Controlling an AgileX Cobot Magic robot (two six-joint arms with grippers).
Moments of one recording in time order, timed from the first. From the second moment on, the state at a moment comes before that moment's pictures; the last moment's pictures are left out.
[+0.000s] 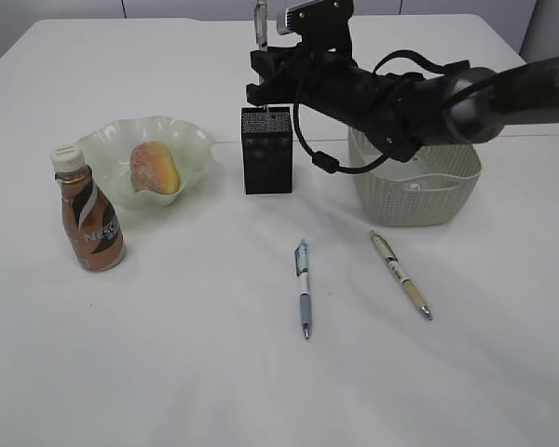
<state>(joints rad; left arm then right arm) -0.45 1.44 -1.92 0.12 1.27 -0.20 0.34 2.30 -1.69 -0.49 -0.53 0.36</state>
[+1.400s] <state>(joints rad) -0.45 1.44 -1.92 0.12 1.27 -0.20 0.34 2.39 -1.78 -0.48 -0.35 0.37</state>
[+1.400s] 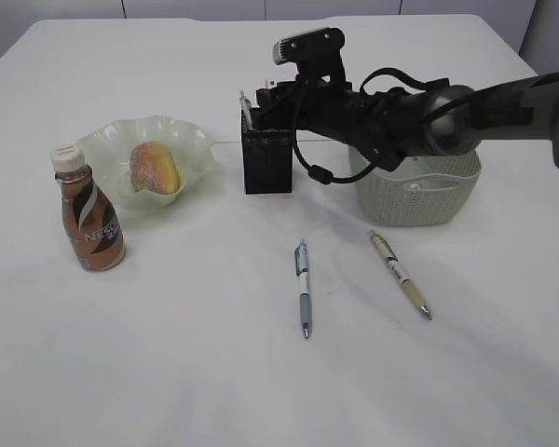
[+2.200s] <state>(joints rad) -0.45 1.44 -1.92 0.12 1.27 -0.20 0.44 1.97 -1.78 -0.59 0.59 0.59</state>
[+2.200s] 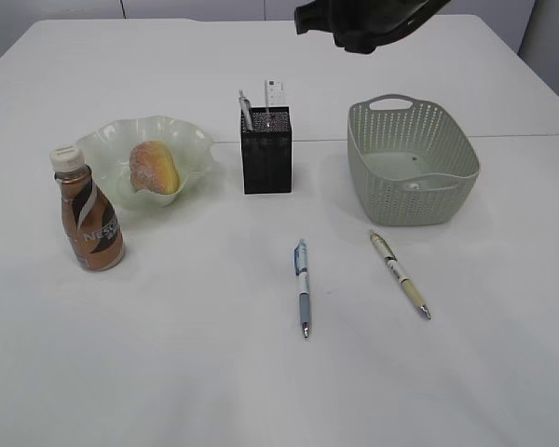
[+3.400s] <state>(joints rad) -0.45 1.44 -1.92 0.03 1.27 -0.20 0.43 1.80 -1.67 0.00 1.23 0.00</state>
